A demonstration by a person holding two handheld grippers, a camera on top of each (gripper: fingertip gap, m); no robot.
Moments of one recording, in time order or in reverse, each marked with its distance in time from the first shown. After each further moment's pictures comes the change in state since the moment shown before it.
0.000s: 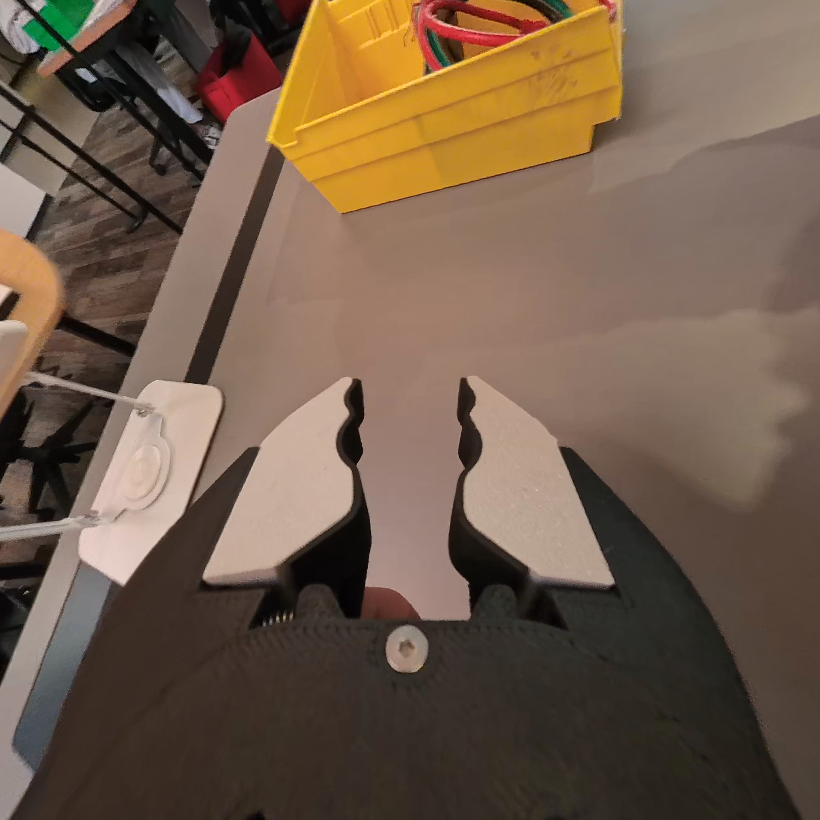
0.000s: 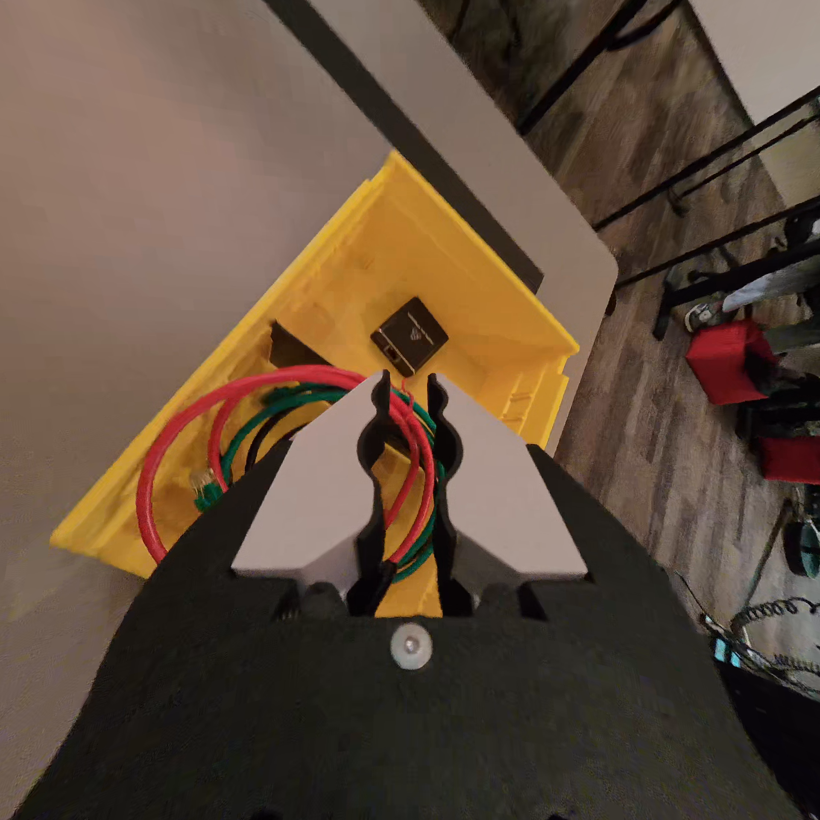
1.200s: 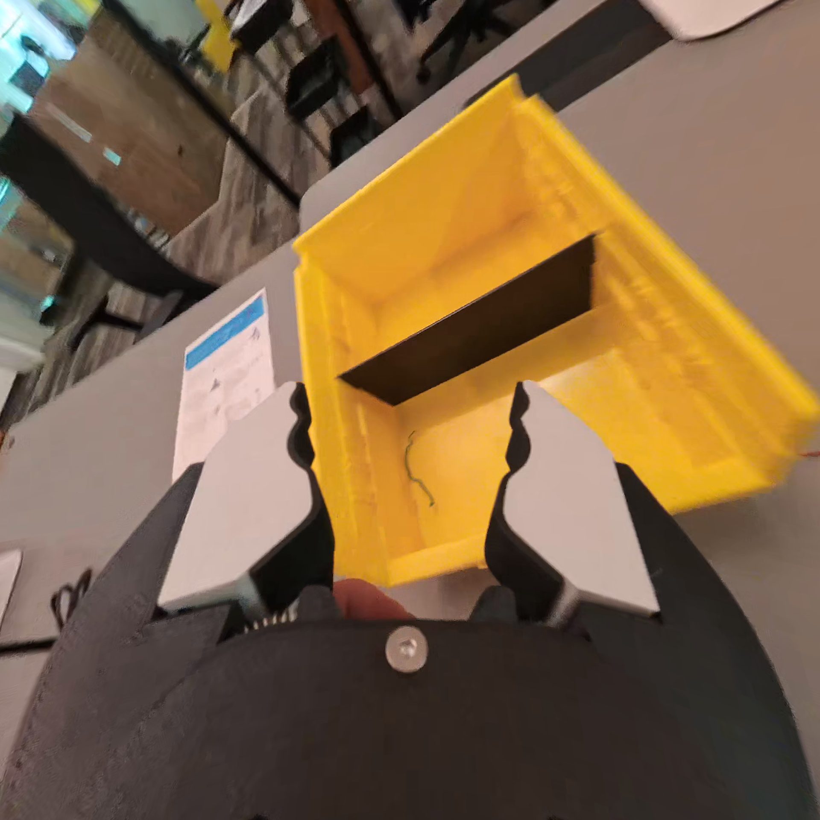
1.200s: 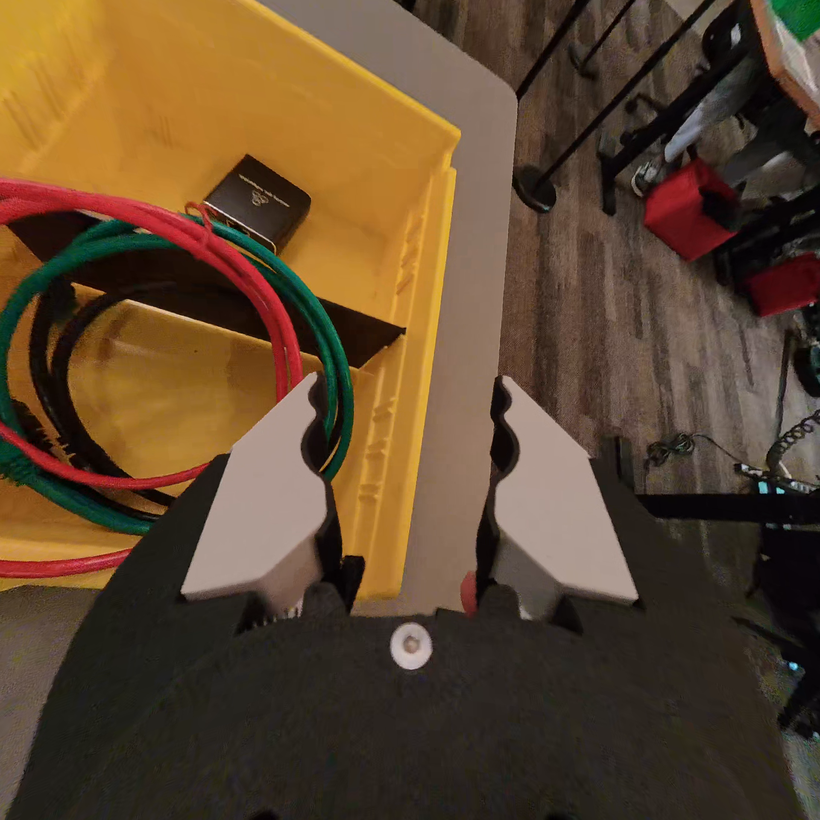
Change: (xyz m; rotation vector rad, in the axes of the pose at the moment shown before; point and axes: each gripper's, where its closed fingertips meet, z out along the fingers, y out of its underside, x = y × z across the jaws) left arm -0.090 0.285 -0.326 -0.489 -0.938 -0.588; right arm 0.061 0.112 -0.004 -0.031 0.198 0.296
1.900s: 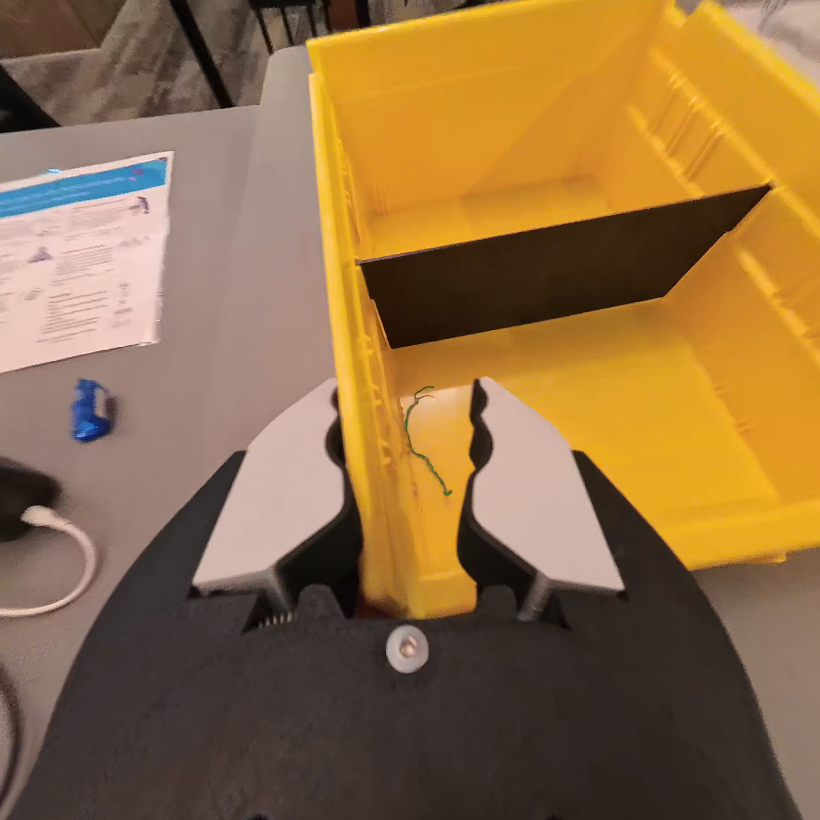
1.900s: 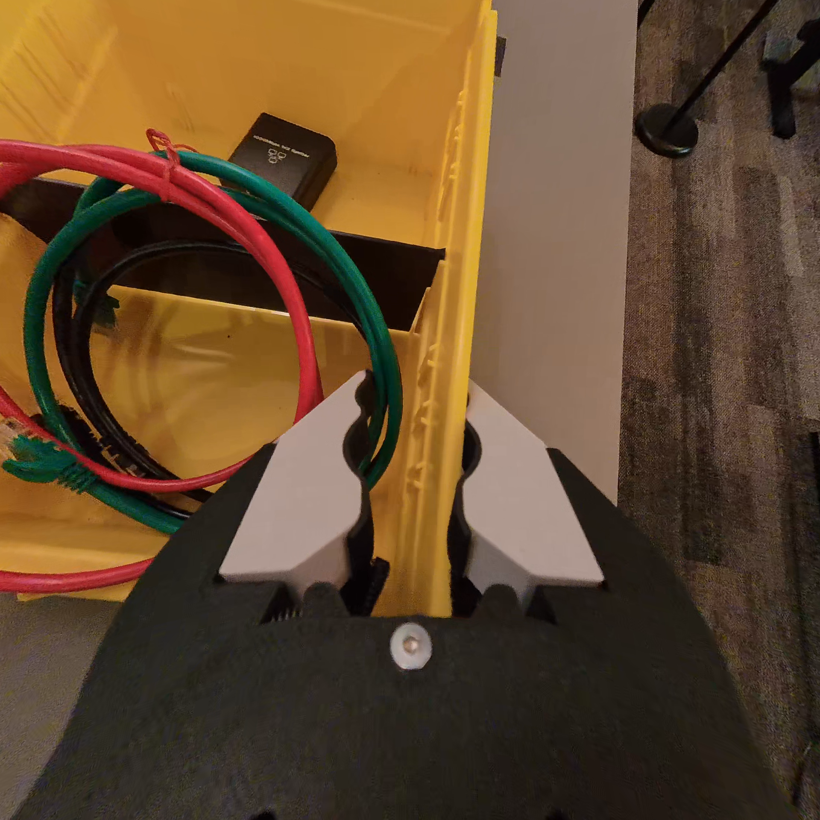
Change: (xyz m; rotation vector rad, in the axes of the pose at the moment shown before) left arm -0.018 0.074 0.063 -0.001 0.171 -0.409; right arm -0.031 0.037 0.041 0.001 -0.239 0.217
